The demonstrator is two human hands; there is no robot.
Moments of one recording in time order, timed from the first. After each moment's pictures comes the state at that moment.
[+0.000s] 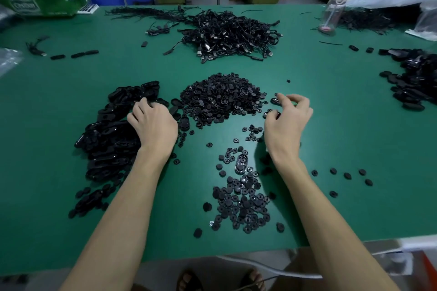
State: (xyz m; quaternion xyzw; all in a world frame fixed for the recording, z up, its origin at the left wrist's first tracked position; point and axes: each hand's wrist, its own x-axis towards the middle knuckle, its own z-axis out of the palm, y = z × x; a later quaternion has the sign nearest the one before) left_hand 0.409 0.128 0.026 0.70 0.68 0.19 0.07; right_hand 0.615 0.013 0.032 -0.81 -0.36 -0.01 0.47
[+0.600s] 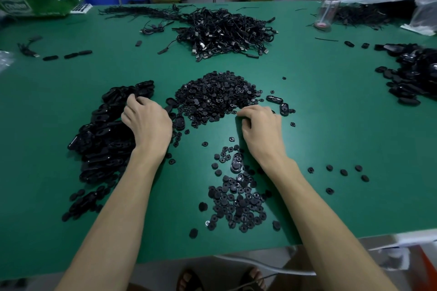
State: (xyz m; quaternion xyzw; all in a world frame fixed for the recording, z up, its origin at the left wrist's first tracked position) left_hand 0.411 0.128 0.028 0.68 0.68 0.25 0.08; right_hand 0.605 0.013 0.025 -0.78 -0.55 0.01 0.30
